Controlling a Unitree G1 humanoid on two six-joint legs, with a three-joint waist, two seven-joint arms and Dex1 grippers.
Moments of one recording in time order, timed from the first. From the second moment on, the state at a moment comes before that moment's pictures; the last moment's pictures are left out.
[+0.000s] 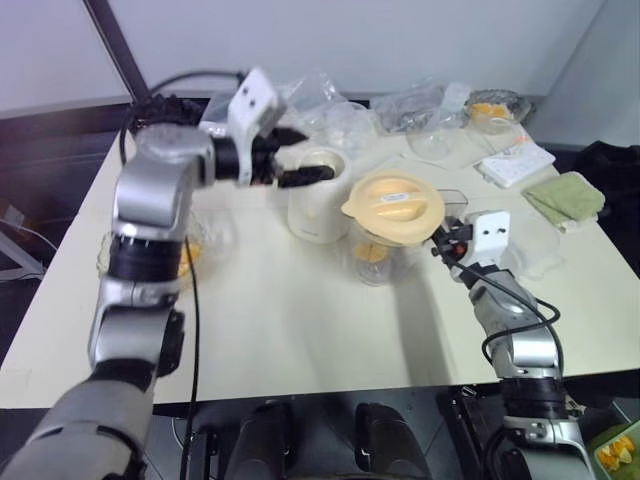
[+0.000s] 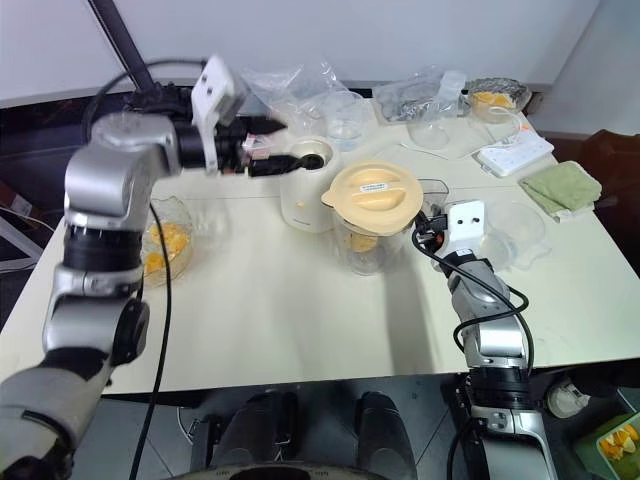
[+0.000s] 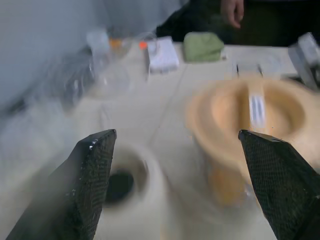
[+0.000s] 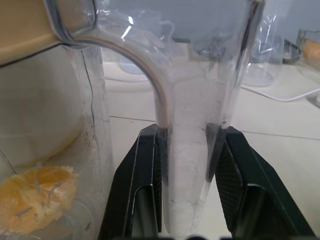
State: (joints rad) left arm -0.92 0.44 0.02 0.04 -0.14 0.76 -1.06; right arm -0.28 -0.35 -0.15 0.04 0.22 0.21 0.26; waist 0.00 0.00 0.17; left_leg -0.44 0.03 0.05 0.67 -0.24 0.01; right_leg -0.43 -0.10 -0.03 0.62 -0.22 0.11
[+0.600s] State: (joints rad) left arm -0.40 0.49 0.11 -0.38 -0.23 0.75 -0.72; right arm -0.89 -0.53 -0.24 0.22 0.18 0.41 0.17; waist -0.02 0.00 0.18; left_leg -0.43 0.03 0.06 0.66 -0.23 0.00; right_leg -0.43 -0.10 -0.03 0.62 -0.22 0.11
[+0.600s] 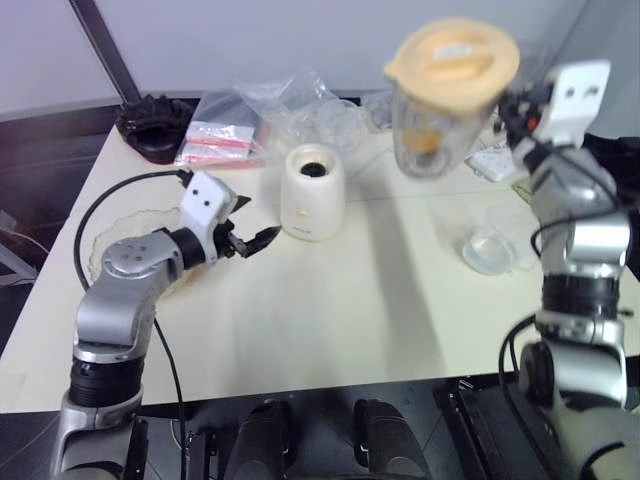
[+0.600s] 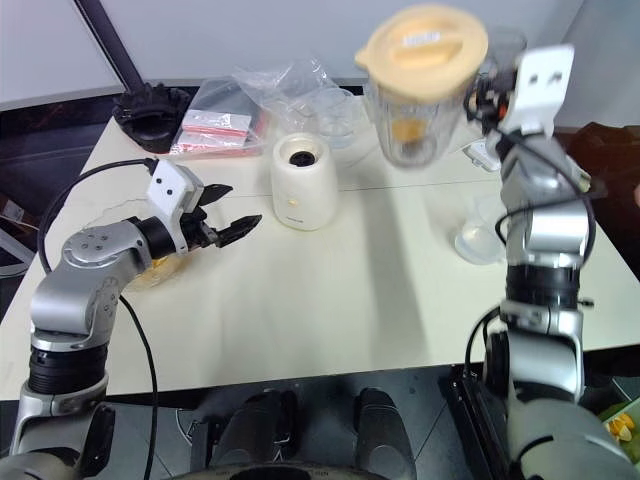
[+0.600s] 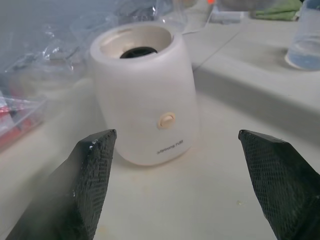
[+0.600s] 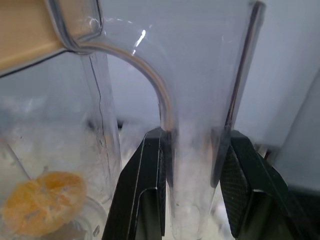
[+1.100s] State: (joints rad) left arm -0.42 0.54 0.15 -0.38 -0.25 0.72 -0.60; right arm -1.38 -0.29 -0.18 0.85 0.18 0.23 0.29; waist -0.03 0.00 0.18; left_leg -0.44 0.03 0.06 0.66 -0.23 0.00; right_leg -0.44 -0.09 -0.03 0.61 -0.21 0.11
